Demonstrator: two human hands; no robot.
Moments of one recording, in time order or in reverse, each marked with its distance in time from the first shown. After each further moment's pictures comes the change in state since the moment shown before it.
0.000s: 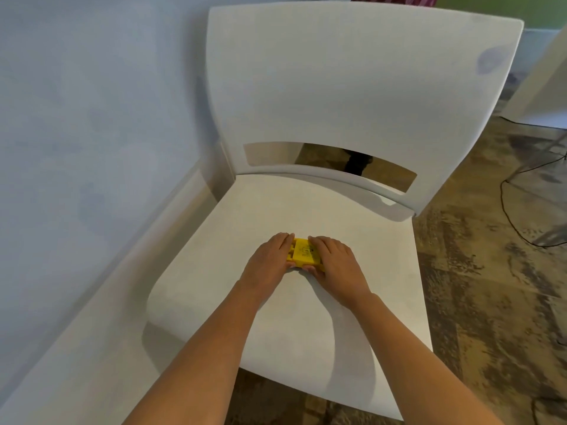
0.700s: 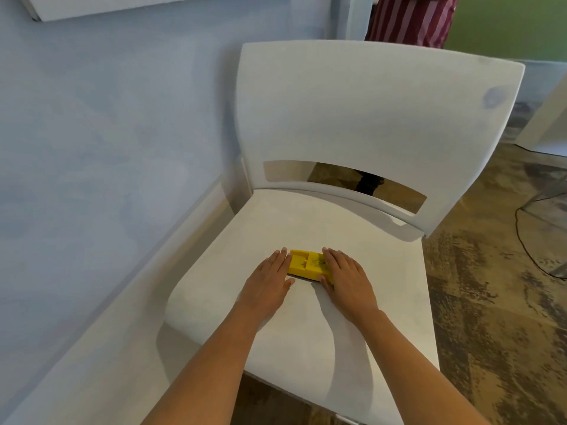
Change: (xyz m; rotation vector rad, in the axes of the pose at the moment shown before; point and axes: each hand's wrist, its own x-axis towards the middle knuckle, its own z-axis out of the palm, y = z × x) left_hand -0.039 -0.016 0.002 0.115 0.028 -0.053; right_hand -0.006 -0.009 -0.004 -0.112 -0.054 0.066
